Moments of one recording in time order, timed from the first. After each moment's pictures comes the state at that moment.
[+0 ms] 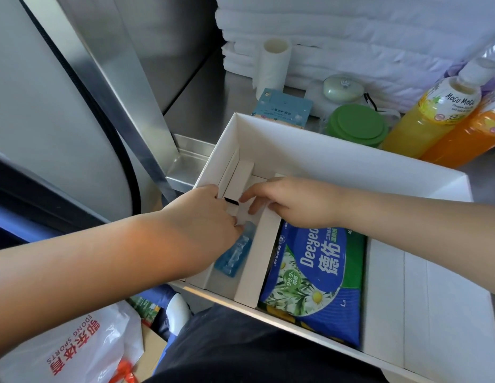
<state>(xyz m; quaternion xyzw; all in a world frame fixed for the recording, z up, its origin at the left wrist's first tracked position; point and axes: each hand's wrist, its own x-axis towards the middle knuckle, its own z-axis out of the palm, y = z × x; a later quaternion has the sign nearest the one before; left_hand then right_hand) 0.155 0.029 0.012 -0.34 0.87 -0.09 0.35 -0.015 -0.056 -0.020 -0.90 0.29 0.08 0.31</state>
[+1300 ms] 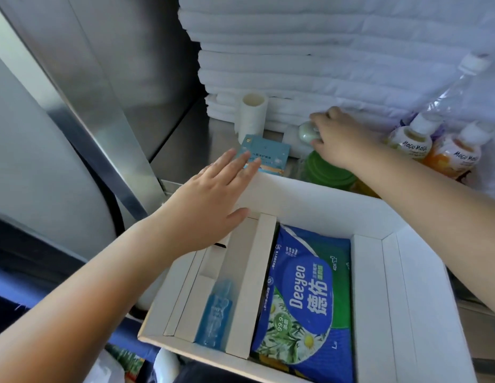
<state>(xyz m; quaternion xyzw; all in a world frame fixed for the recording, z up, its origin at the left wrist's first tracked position) 0.161 -0.037 0.013 -0.54 0.84 -0.02 -0.05 -0.072 -0.188 0.026 -0.80 0.59 0.01 -0.01</state>
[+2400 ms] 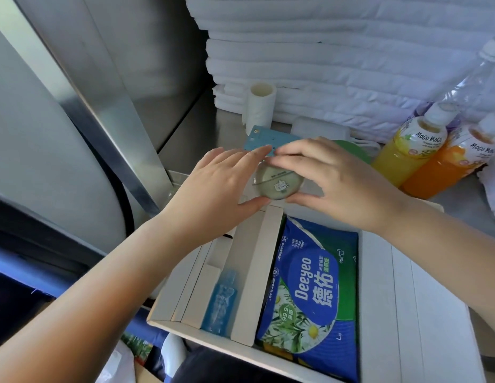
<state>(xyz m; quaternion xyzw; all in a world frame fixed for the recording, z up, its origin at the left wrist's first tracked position) 0.149 -0.025 0.032 -0.55 0.82 0.02 -0.16 -0.059 -0.077 0.038 -0.94 0.27 -0.18 0.04</state>
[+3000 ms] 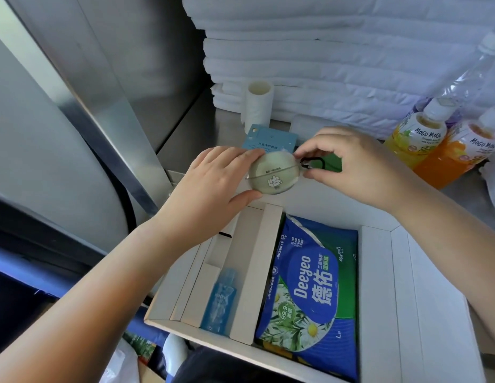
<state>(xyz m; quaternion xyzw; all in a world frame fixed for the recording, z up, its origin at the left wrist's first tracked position) 0.150 -0.020 0.034 -0.57 0.80 0.04 -0.17 -0.078 -0.095 0.042 -0.88 0.39 -0.22 0.16</state>
